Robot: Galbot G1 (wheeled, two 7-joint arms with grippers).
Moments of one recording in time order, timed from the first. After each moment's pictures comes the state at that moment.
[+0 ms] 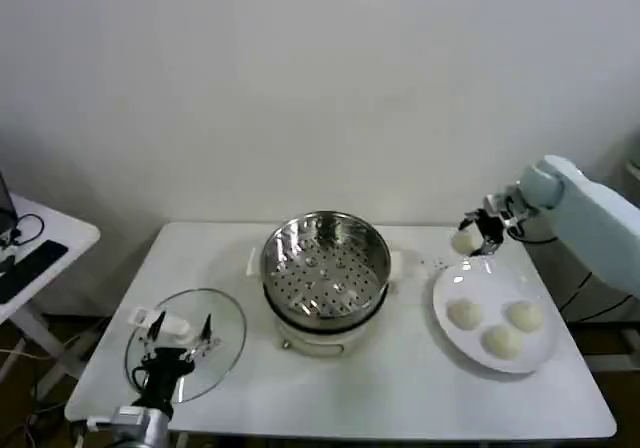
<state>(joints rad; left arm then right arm) 1.63 -1.42 -0.67 -1.98 -0.08 -0.05 0.06 0.30 0.81 -0.83 0.99 -0.10 0.19 -1.16</state>
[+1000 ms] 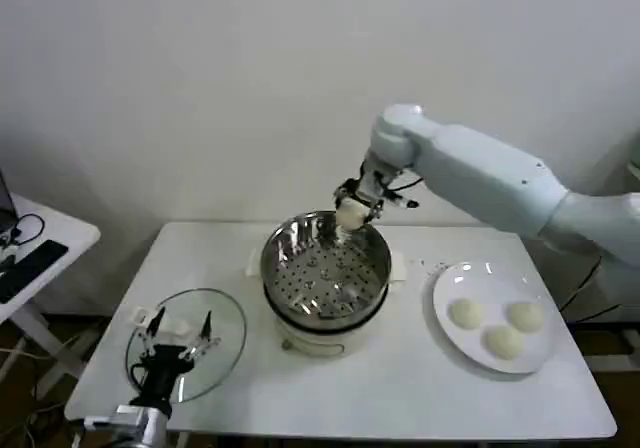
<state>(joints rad) 1.63 -1.43 -0.68 -2.00 -0.05 -0.05 0.07 0.40 1.20 -0.98 1.16 -0.40 0.42 -1.15</state>
